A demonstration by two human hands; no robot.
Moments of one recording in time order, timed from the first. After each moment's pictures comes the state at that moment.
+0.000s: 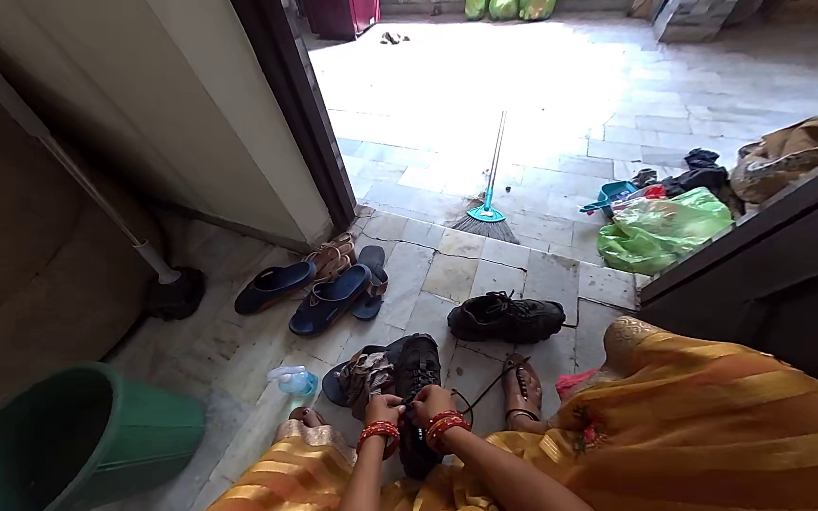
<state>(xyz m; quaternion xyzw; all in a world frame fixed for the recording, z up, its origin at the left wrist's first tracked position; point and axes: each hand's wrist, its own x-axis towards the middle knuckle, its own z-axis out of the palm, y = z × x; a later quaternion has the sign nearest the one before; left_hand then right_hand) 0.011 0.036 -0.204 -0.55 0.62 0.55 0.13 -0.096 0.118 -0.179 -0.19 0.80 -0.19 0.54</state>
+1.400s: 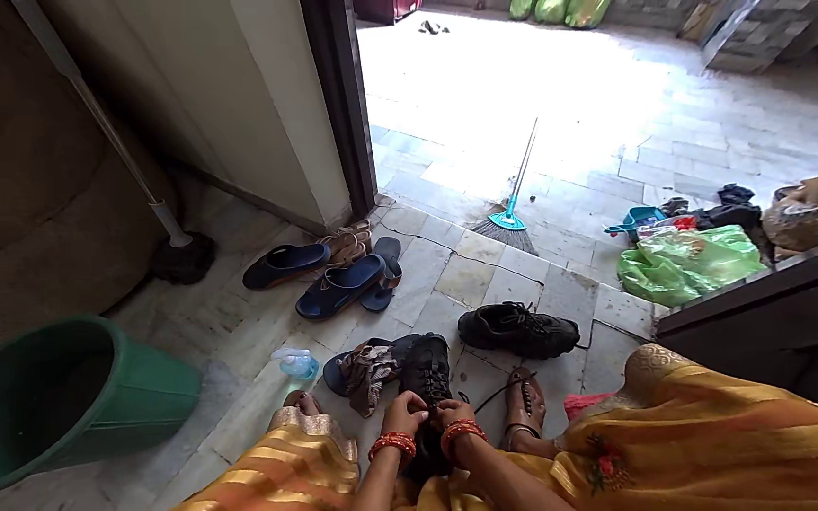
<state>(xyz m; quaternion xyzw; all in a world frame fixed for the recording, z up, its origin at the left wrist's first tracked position) 0.000 0.062 -0.192 -0.48 0.66 0.56 0.11 -0.097 0.142 -0.207 0.04 0.79 -0.34 0.51</state>
